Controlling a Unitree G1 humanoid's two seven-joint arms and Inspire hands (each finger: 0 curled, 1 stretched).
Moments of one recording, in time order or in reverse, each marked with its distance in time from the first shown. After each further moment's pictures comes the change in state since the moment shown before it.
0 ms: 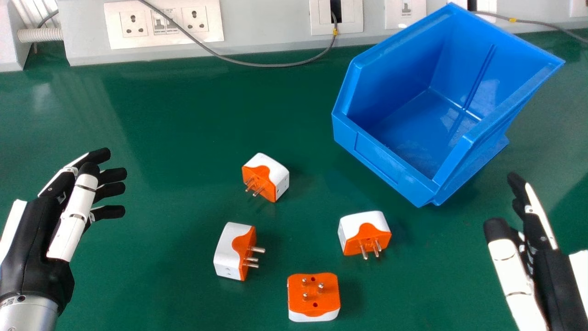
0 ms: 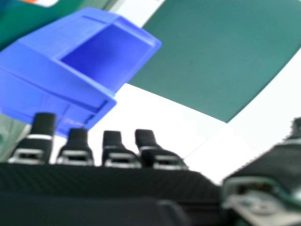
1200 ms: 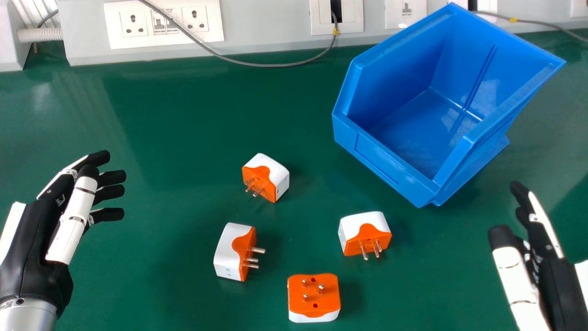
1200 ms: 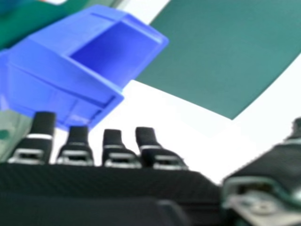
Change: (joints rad) left arm 0.014 0.000 0.000 -0.010 0.001 0.000 0.002; right arm 0.053 0.016 0.000 -0.009 -0.006 -0.031 -0.028
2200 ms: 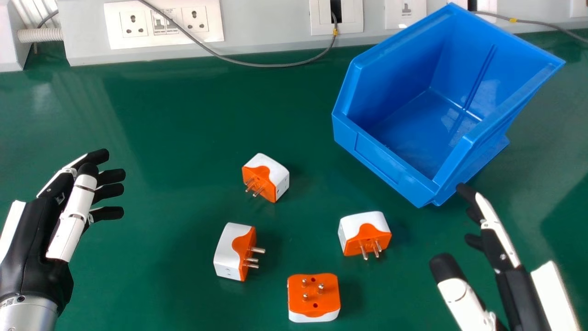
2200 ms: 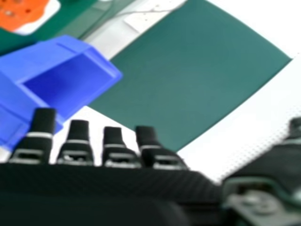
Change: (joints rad) left arm -0.010 0.000 -0.002 -0.001 0.002 0.017 0.013; right arm 0.118 -0.057 0.084 -0.069 -0.201 -0.125 0.004
